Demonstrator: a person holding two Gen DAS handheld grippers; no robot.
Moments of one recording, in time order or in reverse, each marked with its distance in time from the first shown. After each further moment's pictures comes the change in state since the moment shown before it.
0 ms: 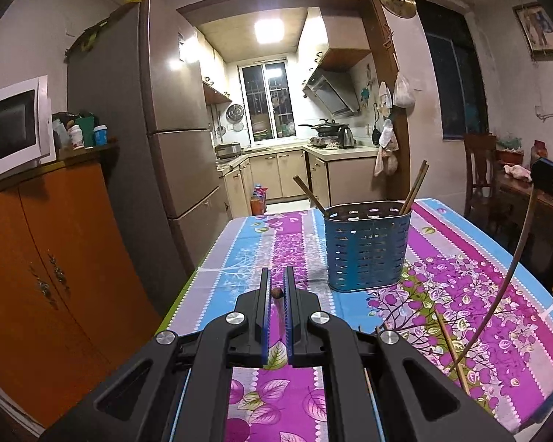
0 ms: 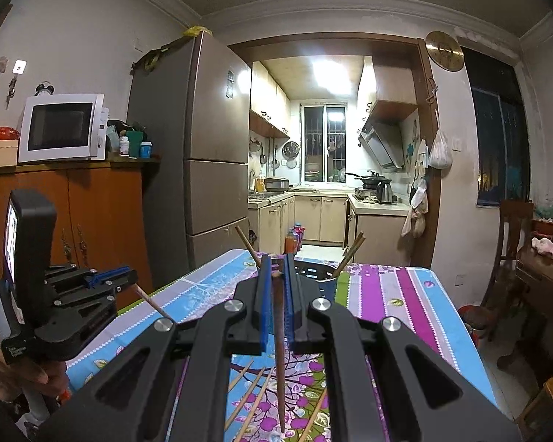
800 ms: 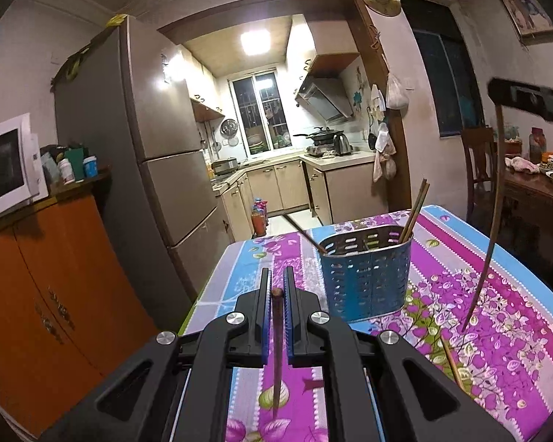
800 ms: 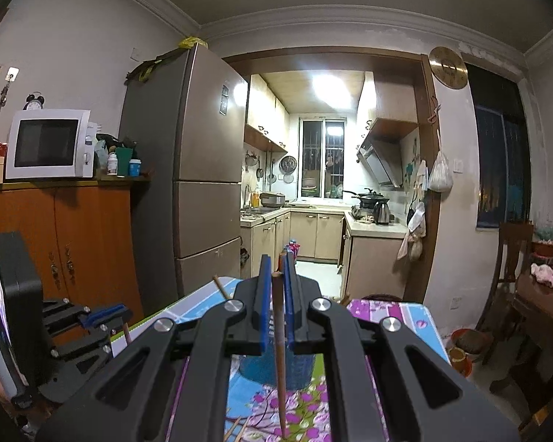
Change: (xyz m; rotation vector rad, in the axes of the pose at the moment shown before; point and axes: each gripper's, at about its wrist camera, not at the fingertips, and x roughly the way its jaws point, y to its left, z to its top) left arm 0.029 -0.022 0.047 0.079 -0.041 0.002; right arm 0.043 -0.029 0.068 -0.031 -0.047 -0.012
